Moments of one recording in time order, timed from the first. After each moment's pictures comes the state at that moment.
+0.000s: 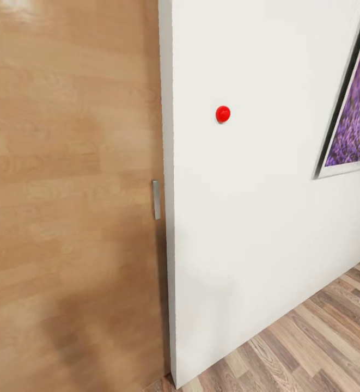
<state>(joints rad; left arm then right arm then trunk) 0.00 -0.03 0.00 -0.05 0.00 -0.02 0.00 0.00 0.00 -0.01 0.00 0.00 0.00 0.01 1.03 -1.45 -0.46</state>
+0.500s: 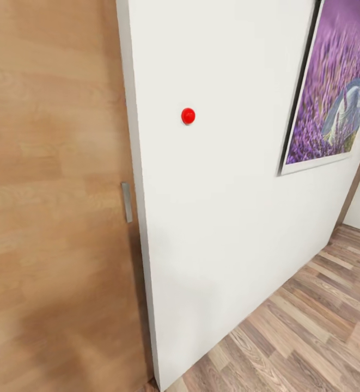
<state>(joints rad) 0.00 -0.03 0.00 -0.05 0.00 -0.02 0.00 0.00 0.00 -0.01 0.00 0.00 0.00 0.01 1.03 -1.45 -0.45</state>
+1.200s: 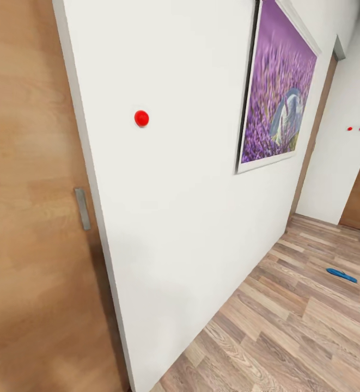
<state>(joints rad) 0.00 -0.03 0.00 -0.05 0.00 -0.02 0.00 0.00 0.00 -0.01 0.00 0.00 0.00 0.01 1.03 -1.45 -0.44</state>
